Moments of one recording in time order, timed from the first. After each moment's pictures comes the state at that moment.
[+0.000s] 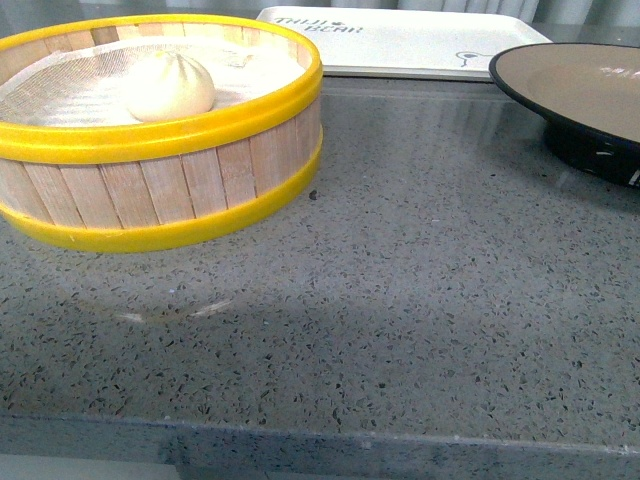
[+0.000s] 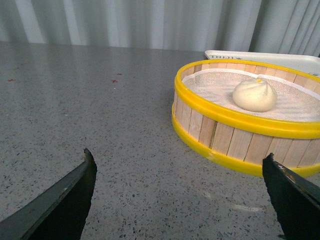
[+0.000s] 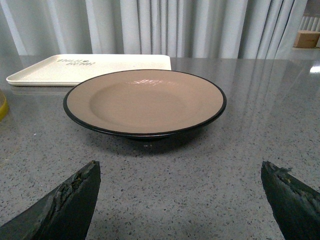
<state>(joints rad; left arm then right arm) 0.00 0.00 0.03 0.00 0.00 0.00 0.00 0.00 0.01 0.00 0.00 0.00</state>
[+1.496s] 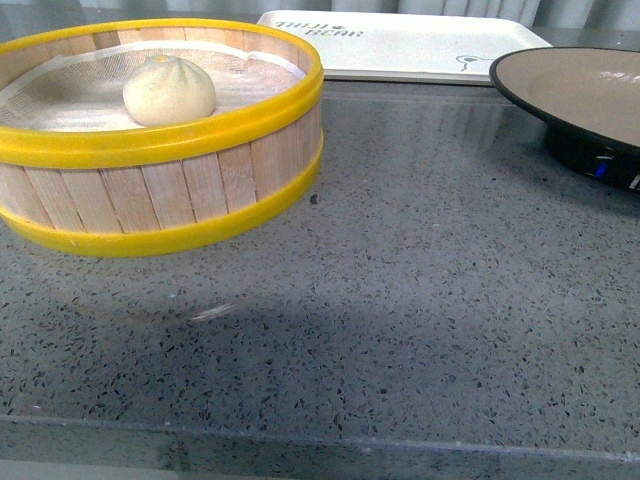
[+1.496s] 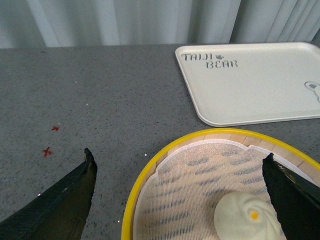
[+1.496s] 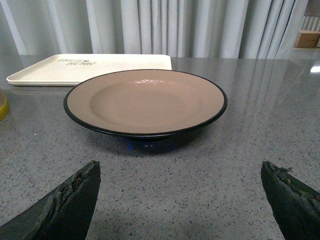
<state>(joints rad) -0.13 1.37 0.97 0.15 0.04 0.03 0.00 0.00 0.01 0.00 0.00 0.00</state>
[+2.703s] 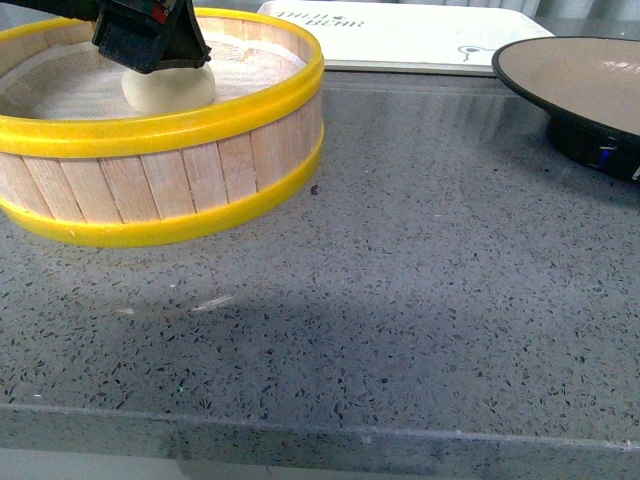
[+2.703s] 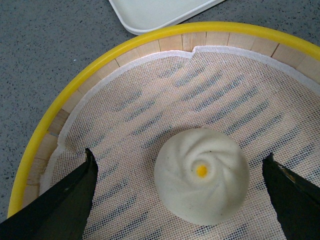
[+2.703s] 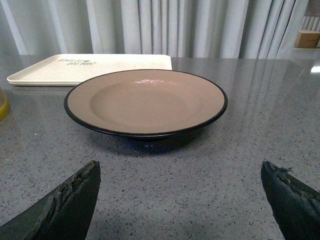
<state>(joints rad) -0.26 1.53 1.12 -0.19 0.04 0.31 0.00 0.00 0.01 0.00 0.00 0.00</state>
